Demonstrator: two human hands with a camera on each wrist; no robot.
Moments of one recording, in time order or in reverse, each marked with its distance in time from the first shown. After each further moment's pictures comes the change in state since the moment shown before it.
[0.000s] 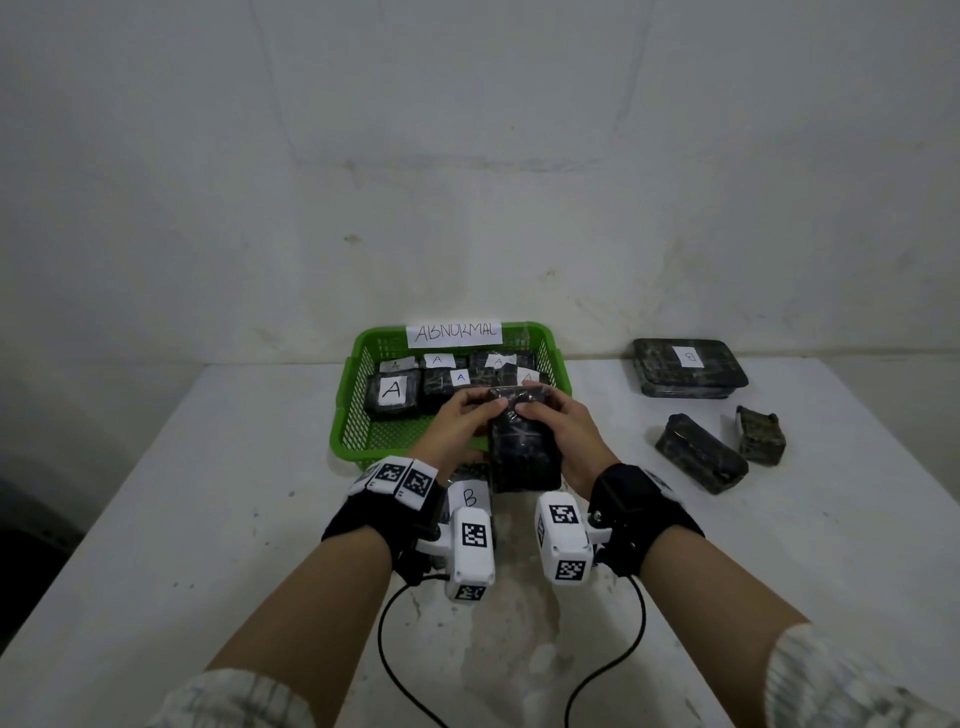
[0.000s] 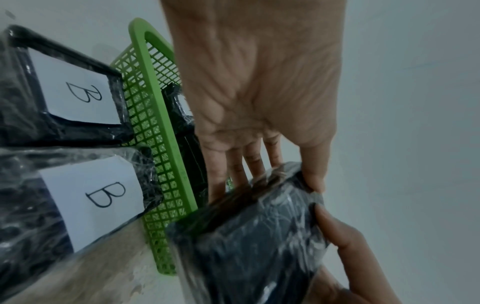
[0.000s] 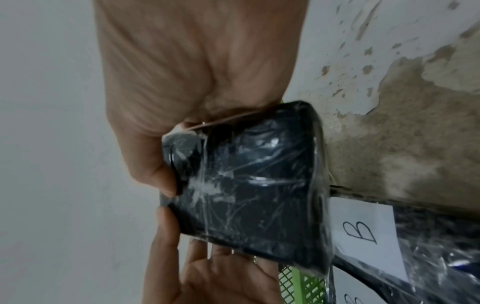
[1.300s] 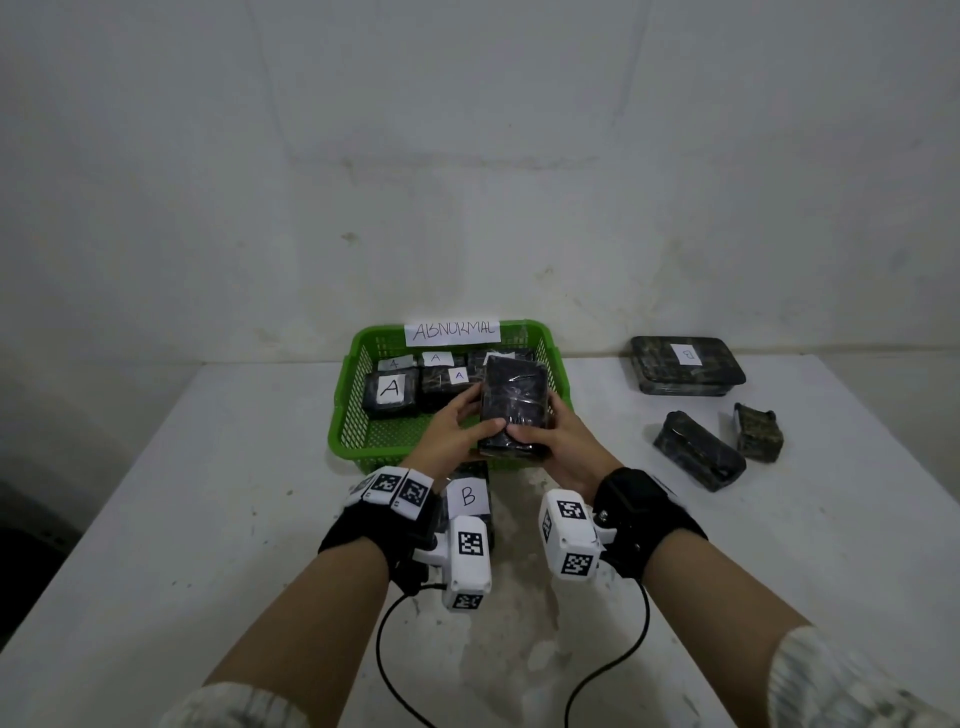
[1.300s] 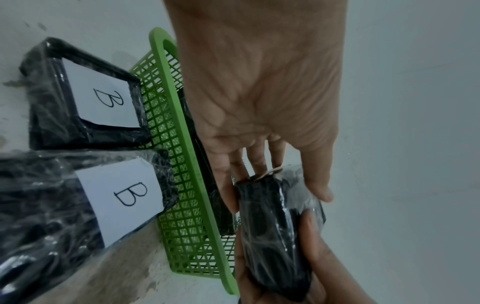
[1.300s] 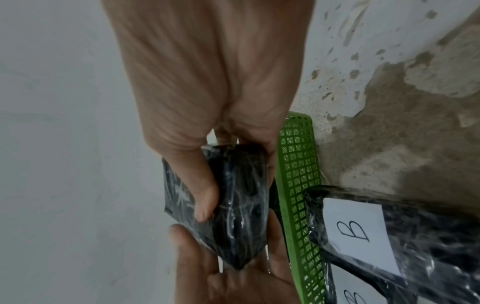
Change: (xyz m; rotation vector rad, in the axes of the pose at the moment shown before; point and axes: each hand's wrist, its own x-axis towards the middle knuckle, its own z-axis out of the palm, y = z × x) left_hand 0.000 -0.013 -0.006 0.120 -0.003 0.077; right_hand 0.004 0.015 -0.009 0.038 -0.139 0.073
